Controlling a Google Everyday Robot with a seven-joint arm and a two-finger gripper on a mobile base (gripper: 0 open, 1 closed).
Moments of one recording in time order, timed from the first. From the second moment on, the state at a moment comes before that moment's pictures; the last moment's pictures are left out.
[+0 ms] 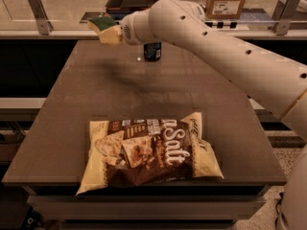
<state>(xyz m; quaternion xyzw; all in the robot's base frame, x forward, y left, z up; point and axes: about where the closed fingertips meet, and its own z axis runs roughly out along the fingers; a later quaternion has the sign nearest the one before) 0.746 0.112 0.932 -0.29 0.79 0.24 0.49</state>
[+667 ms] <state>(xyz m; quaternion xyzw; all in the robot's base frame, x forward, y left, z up) 0.739 0.090 0.973 -0.30 0.76 0.23 0.53</state>
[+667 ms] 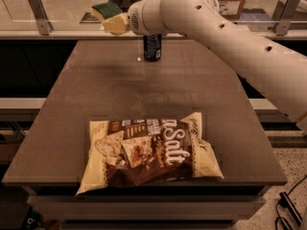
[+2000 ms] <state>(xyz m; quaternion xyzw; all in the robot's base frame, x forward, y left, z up) 0.722 0.072 1.024 -0.31 0.71 0.26 0.58</state>
